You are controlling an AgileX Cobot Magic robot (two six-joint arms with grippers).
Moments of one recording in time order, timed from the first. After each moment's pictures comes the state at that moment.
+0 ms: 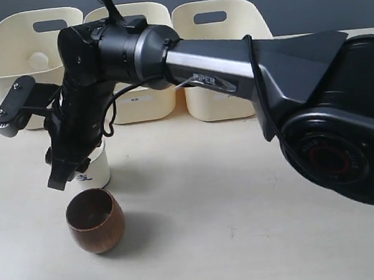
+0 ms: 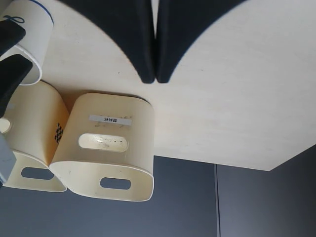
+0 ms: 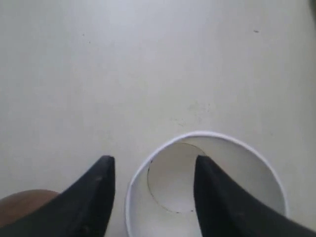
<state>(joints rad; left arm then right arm) 0.10 0.01 0.00 0.04 0.24 -0.15 0.89 2.36 -2.06 0.29 0.95 -0.67</state>
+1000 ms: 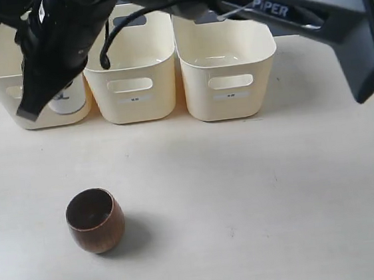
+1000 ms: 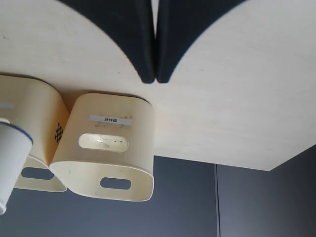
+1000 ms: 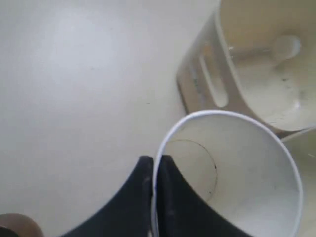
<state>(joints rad) 0.10 0.01 0.00 0.04 0.24 -0.15 0.89 2.13 -2.06 0.13 0.86 -0.56</state>
